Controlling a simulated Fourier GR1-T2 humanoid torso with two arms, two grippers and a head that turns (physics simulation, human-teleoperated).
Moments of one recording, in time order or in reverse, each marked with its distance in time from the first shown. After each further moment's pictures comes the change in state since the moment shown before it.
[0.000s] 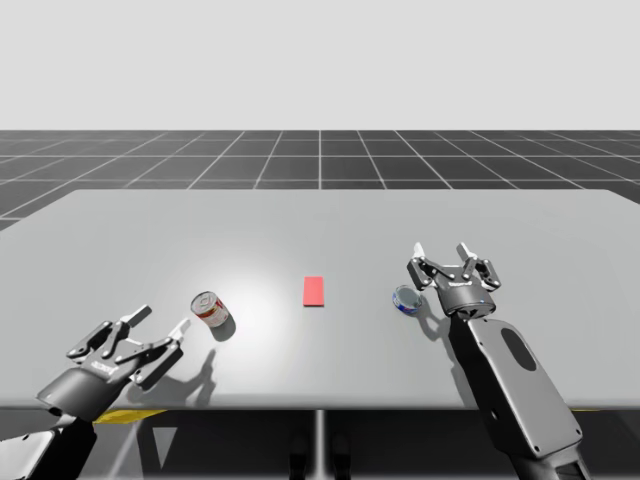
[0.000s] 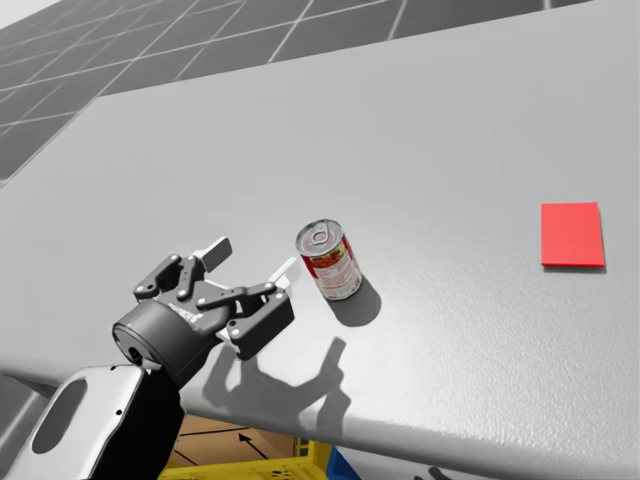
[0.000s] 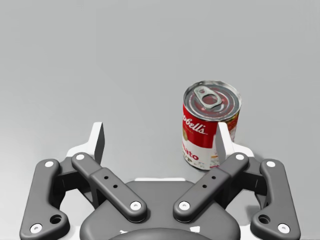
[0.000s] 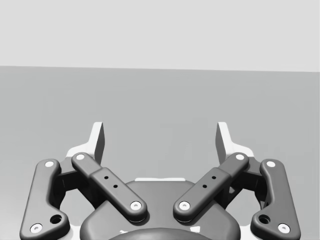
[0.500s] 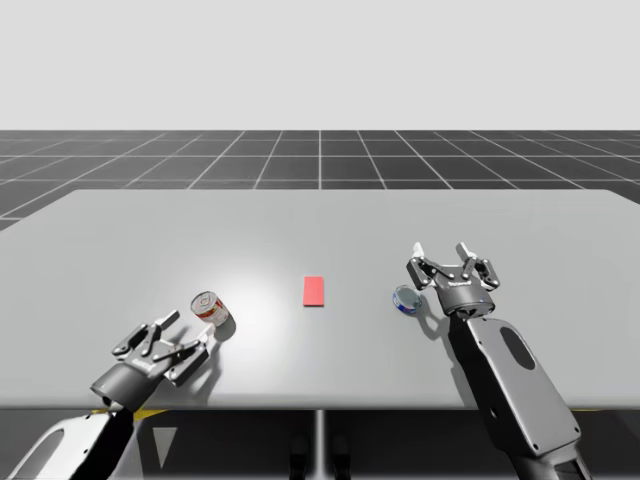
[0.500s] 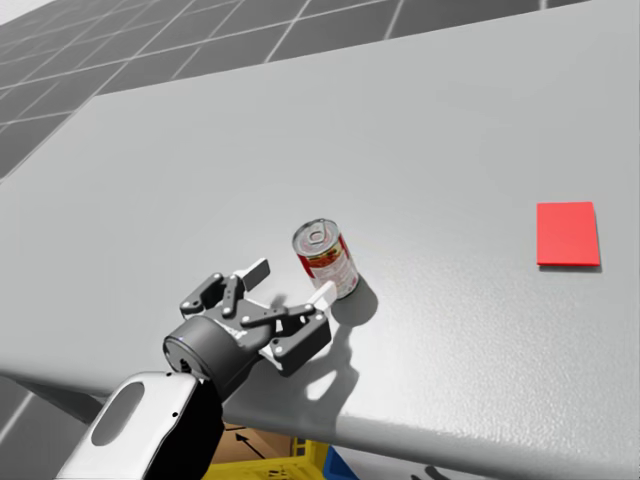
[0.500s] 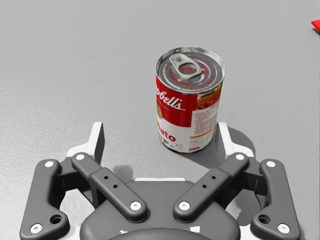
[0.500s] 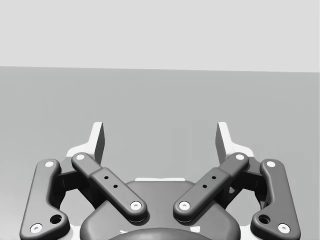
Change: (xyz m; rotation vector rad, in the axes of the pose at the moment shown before) left arm -0.035 -0.017 -0.025 -0.042 0.047 0.017; right arm -0.001 0.000 -0.001 0.002 -0.002 -0.001
